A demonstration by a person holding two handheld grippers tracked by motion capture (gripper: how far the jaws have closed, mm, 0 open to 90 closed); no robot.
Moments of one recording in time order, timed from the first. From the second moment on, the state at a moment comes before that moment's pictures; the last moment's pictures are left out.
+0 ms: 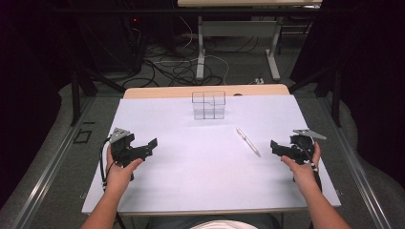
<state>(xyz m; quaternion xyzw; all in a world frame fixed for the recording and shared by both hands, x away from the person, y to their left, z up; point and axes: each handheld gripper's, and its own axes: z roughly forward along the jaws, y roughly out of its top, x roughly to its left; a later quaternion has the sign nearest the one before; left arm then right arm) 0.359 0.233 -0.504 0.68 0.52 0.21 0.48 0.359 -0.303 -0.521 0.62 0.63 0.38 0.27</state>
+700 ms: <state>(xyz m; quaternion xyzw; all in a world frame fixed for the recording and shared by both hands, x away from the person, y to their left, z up) 0.359 0.229 -0.507 0.68 0.52 0.22 0.47 0.376 -0.266 -0.502 0.58 0.66 0.38 0.28</state>
